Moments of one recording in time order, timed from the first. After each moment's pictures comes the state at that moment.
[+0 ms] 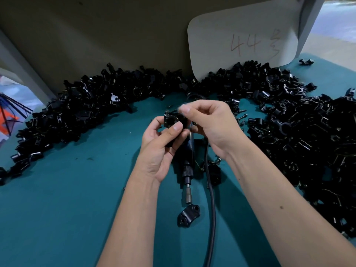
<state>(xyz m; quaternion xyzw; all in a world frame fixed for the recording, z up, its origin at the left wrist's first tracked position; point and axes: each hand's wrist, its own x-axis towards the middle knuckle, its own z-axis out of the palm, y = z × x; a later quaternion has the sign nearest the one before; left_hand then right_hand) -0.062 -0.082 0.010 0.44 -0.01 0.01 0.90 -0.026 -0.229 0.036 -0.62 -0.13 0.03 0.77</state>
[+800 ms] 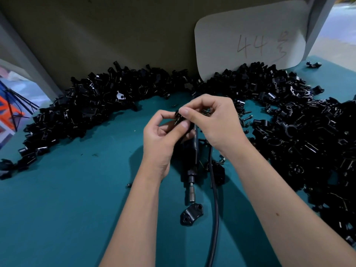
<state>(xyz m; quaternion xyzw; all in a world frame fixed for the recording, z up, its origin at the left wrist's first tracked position) -0.060 -0.081 0.006 0.60 -0.05 0.12 0.79 -0.021 -0.226 0.035 -0.73 -0.20 -0.11 0.65</state>
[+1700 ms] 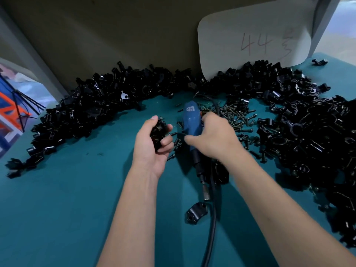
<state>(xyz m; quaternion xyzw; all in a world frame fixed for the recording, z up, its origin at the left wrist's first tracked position) -0.056 -0.059 0.012 0.41 0.14 0.04 0.90 -0.024 -0.211 0.022 -0.94 -0.03 0.01 0.34</state>
